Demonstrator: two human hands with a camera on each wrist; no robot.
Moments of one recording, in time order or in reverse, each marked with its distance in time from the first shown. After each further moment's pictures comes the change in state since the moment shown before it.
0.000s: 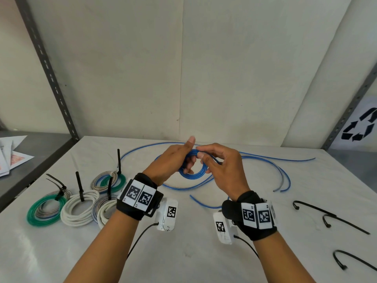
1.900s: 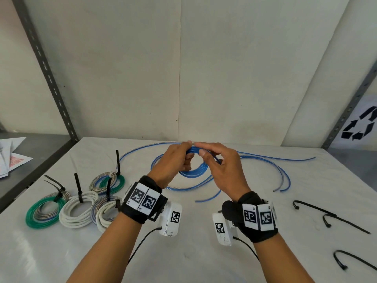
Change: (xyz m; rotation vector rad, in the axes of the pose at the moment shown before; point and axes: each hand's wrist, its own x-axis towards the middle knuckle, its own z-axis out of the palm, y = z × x) left_hand 0.001 0.004 0.013 -0.217 0.116 0.007; right_hand 0.001 -0.002 -0.001 -0.106 0.012 -0.026
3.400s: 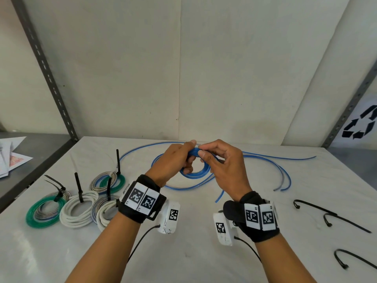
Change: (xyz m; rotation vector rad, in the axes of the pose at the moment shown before) left_hand -0.006 0.006 -0.001 0.178 -0.070 0.000; right_hand -0.002 -0.005 -0.002 0.140 0.015 0.009
